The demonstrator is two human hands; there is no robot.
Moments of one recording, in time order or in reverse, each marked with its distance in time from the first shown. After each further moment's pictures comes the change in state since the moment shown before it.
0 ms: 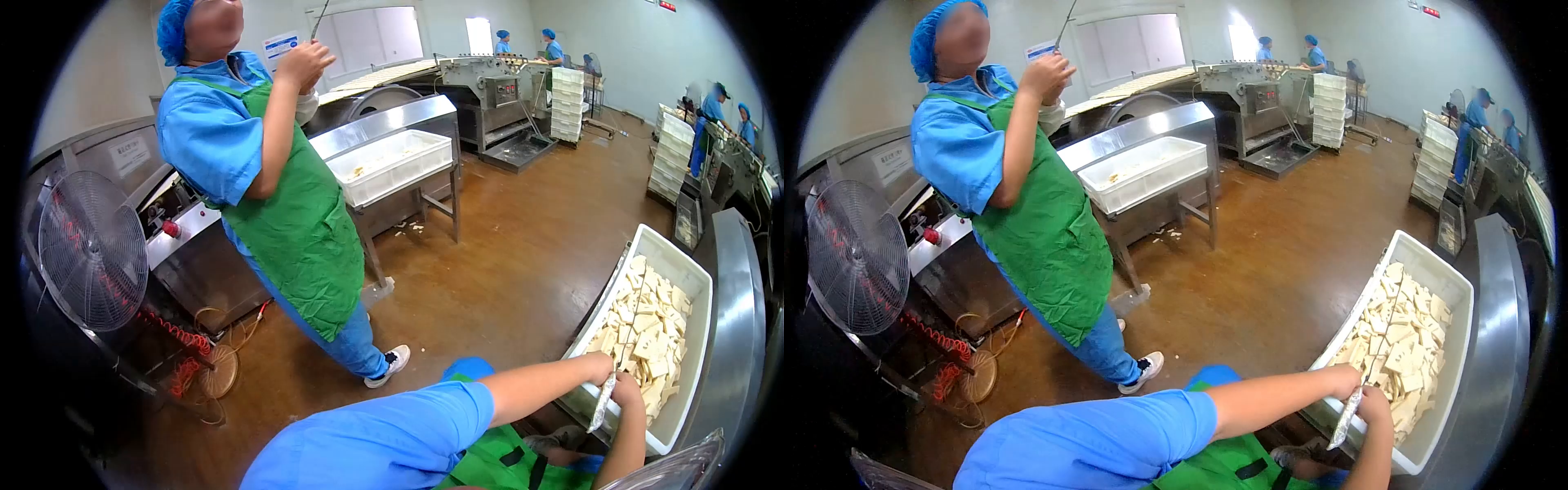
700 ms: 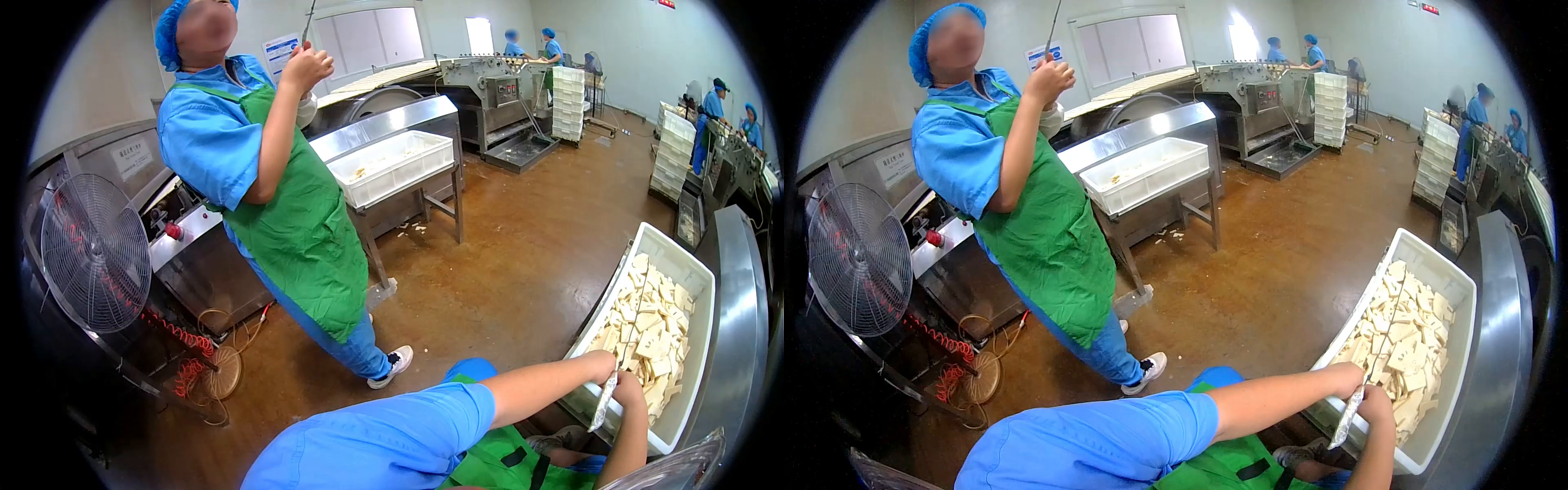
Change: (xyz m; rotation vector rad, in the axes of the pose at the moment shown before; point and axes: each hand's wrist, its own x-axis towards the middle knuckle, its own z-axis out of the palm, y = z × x) left_hand -0.001 0.002 0.000 -0.018 0.019 -0.028; right_hand 0.001 0.011 0.004 -0.073 0.041 -0.124
